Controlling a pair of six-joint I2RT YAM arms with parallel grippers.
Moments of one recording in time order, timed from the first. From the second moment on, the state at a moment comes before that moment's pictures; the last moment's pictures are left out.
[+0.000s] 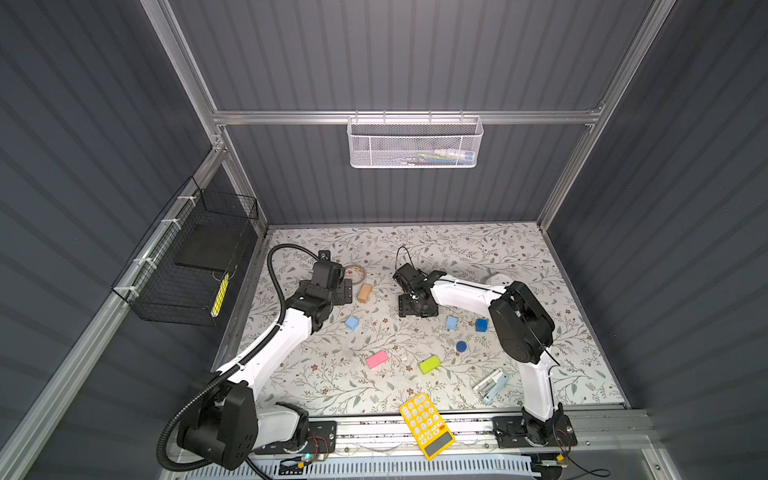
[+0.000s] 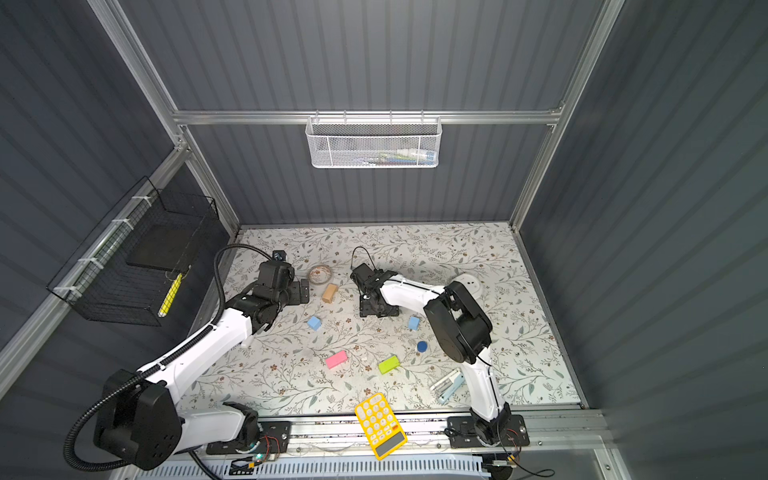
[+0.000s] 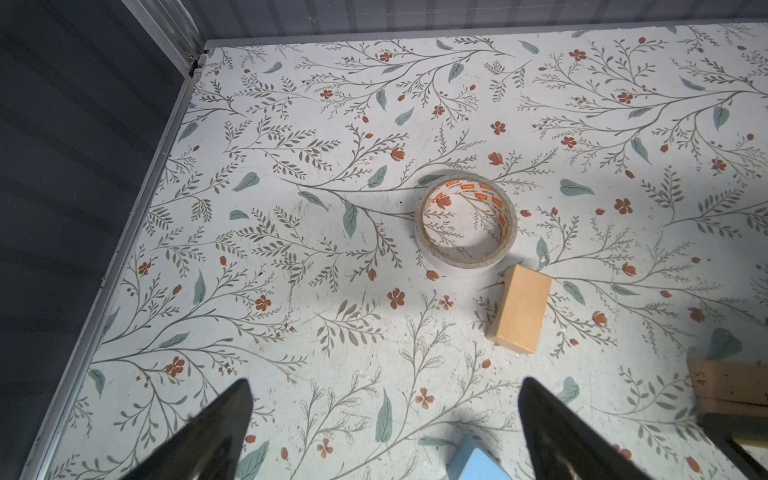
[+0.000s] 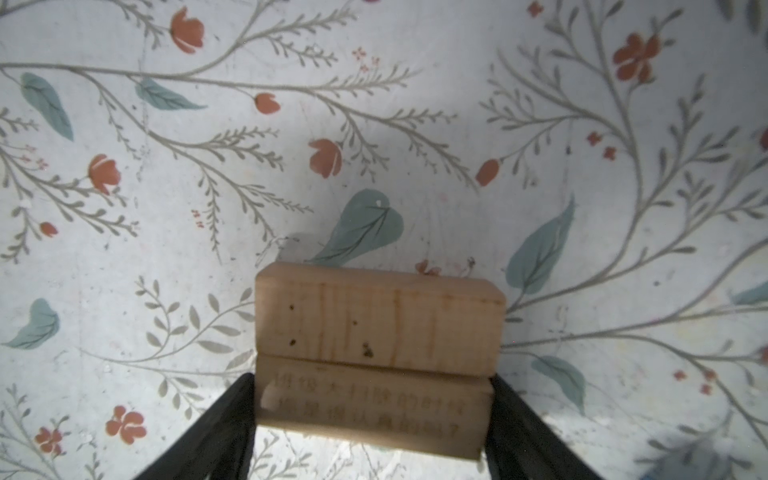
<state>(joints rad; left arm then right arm) -0.39 1.29 0.90 -0.38 -0.36 -0.22 0.75 2.08 1.48 -0.69 0.16 0.67</state>
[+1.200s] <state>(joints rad) -0.39 1.29 0.90 -0.38 -0.36 -0.22 0.75 2.09 1.49 -0.69 0.16 0.65</state>
